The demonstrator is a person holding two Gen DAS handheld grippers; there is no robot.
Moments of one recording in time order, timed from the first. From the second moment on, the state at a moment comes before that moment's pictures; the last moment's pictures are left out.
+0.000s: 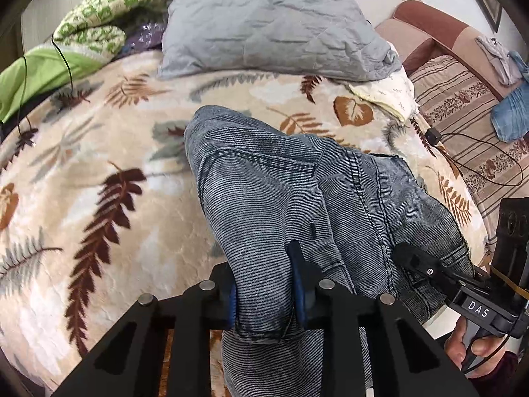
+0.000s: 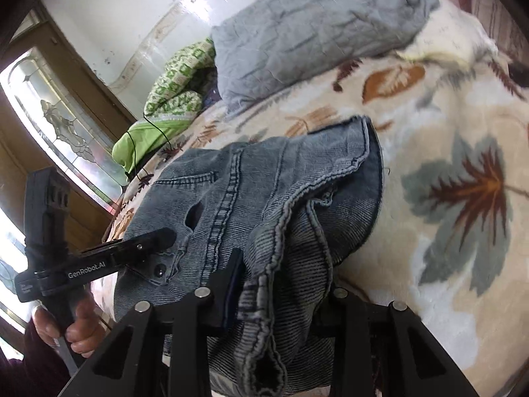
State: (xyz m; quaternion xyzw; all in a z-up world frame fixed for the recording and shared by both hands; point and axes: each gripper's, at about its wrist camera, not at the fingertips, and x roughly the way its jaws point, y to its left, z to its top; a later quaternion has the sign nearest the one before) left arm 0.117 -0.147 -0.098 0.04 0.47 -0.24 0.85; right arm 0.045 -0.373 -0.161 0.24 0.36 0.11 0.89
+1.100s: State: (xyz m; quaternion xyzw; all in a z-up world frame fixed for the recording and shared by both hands) left arm 0.180 -0.126 -0.028 0.10 0.36 -0.16 0.91; right arm 0.131 -0.325 -0.095 0.18 0.26 0.14 0.94
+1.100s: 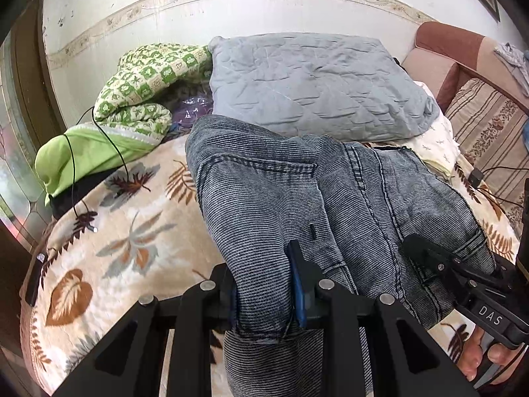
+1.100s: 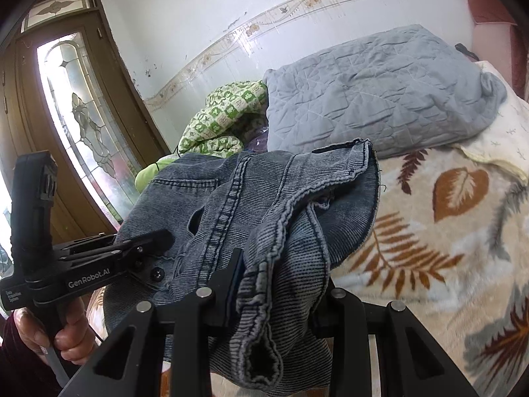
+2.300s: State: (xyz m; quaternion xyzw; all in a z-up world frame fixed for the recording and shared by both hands) left arm 0.262 -0.126 -0.086 0.12 0.40 -0.12 0.90; right arm 0.218 -0.304 -0.128 0.16 0.32 0.12 0.93
